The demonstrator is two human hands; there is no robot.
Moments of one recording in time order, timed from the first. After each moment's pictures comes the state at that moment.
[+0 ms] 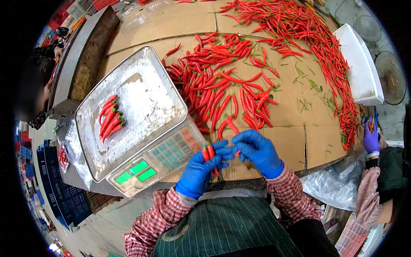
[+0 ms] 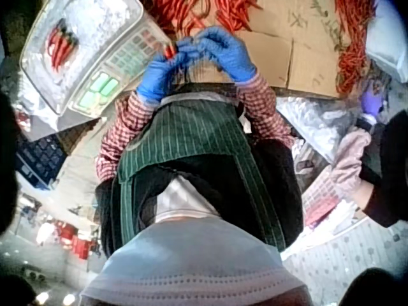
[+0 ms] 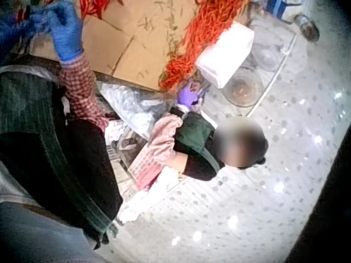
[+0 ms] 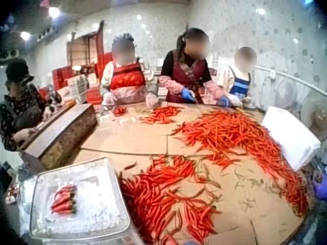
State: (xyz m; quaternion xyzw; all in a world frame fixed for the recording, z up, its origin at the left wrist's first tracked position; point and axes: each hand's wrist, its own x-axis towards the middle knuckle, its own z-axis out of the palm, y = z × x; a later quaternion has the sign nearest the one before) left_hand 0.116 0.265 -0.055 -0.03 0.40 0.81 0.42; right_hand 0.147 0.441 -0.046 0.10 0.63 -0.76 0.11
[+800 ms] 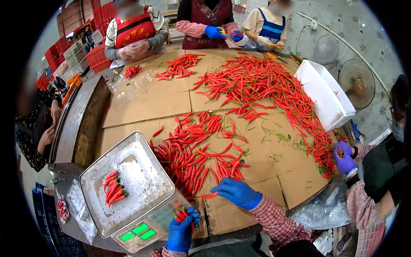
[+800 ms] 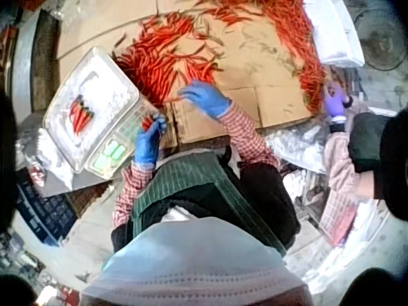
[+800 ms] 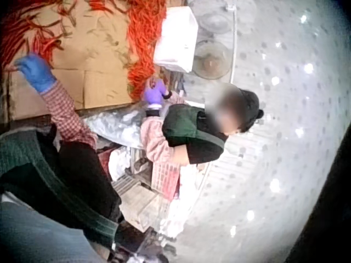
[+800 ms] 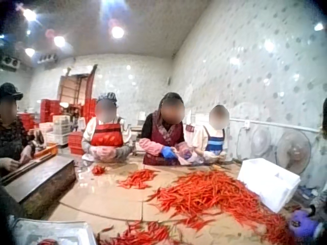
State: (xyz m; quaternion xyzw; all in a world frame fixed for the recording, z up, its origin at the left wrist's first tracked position) left_hand 0.122 0.244 -0.055 -0.13 0.42 0.83 0.33; right_hand 0.105 0.479 -0.049 -0.15 0.90 -0.42 0.01
